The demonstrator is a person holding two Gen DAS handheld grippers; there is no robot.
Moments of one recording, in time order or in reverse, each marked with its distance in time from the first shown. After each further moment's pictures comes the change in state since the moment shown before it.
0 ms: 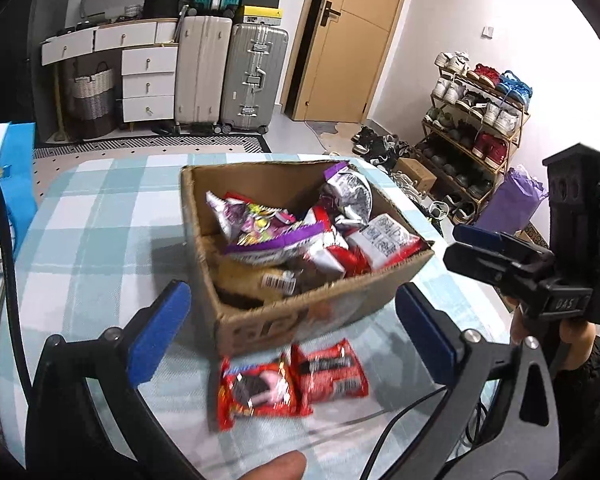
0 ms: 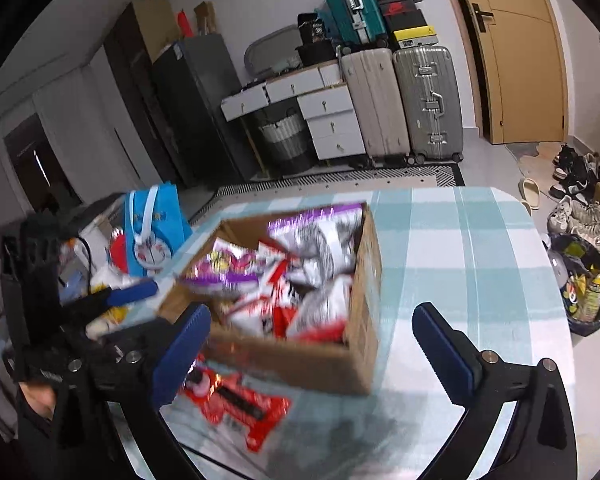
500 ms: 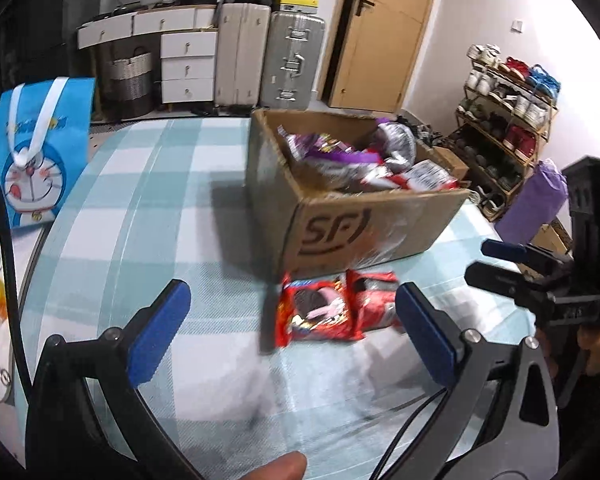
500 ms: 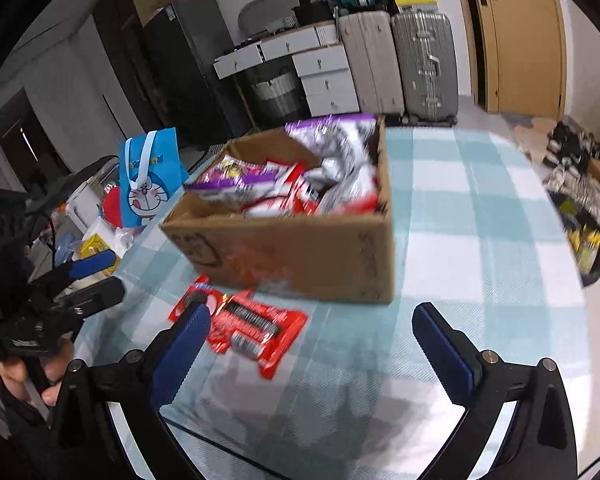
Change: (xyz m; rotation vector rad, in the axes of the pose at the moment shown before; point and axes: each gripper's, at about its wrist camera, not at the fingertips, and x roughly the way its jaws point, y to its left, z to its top) left arm -0.040 0.031 -0.066 -0.054 0.035 0.127; right arm 0.005 0.033 -0.063 0.020 0.146 -0.037
